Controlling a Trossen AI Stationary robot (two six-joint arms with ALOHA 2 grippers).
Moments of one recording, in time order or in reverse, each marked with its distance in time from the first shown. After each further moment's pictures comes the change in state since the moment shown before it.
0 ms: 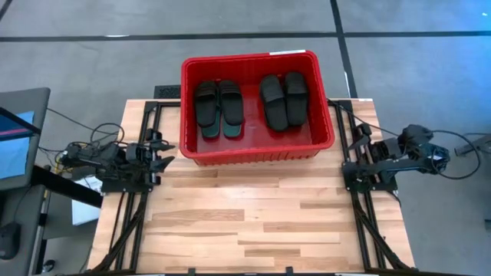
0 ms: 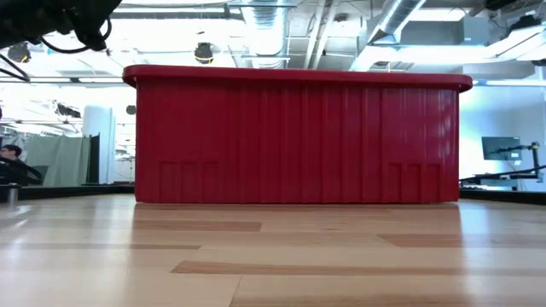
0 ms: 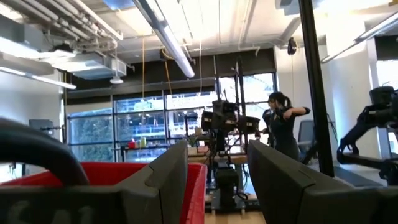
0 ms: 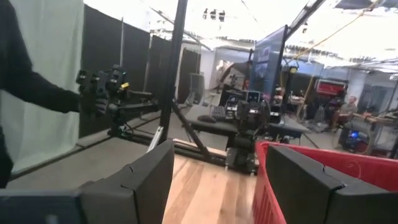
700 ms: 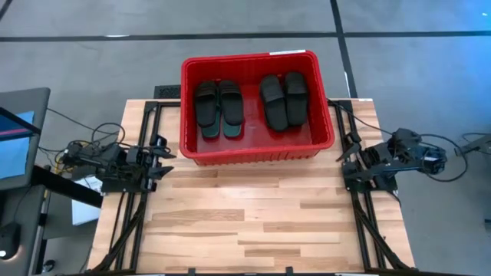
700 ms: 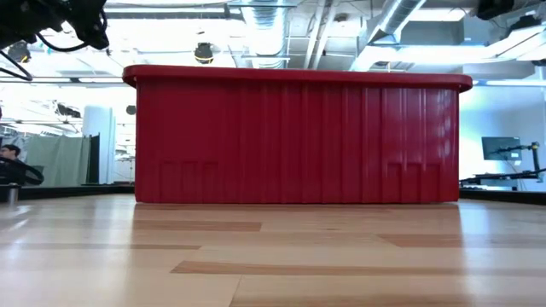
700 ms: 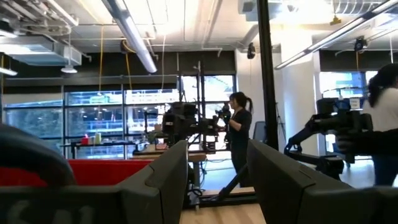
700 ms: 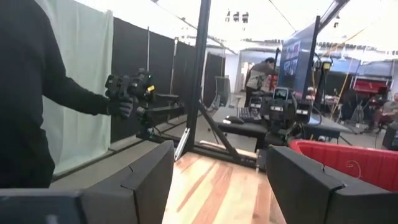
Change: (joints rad) left arm -0.024 0.001 0.000 -0.034 0.137 -0.098; right arm 0.000 0.000 -0.121 0.127 -0.113 0.075
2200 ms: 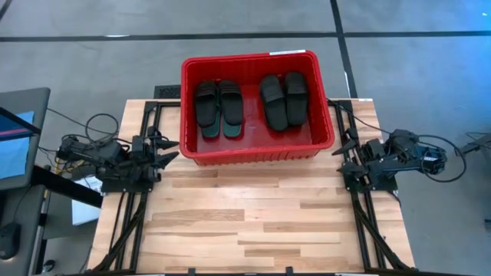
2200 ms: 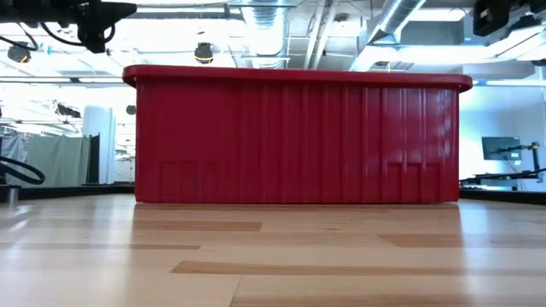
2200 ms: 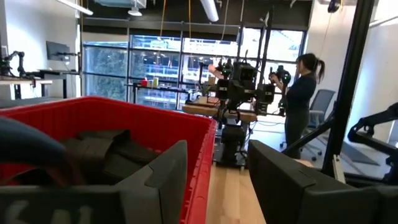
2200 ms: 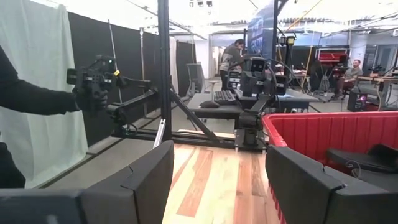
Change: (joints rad) left arm -0.037 0.137 0.208 -0.288 -0.335 -0.123; right arm -0.002 0.000 -0.001 -0.049 0.148 0.085
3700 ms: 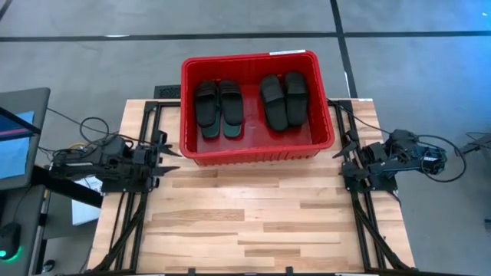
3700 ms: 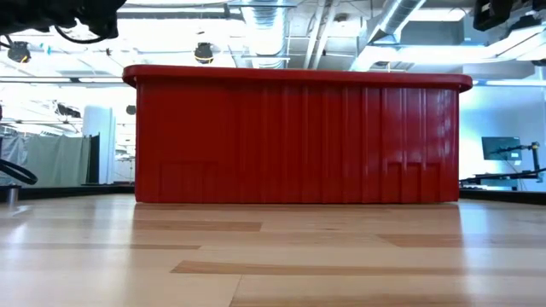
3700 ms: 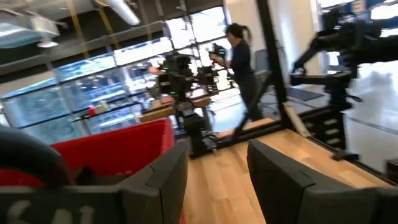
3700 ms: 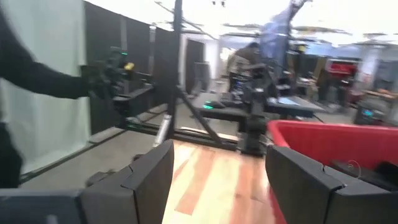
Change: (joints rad) left arm 0.297 -0.009 -0.001 -0.079 0.614 0.267; right arm -0.001 0.000 -0.001 -0.003 -0.048 -0.086
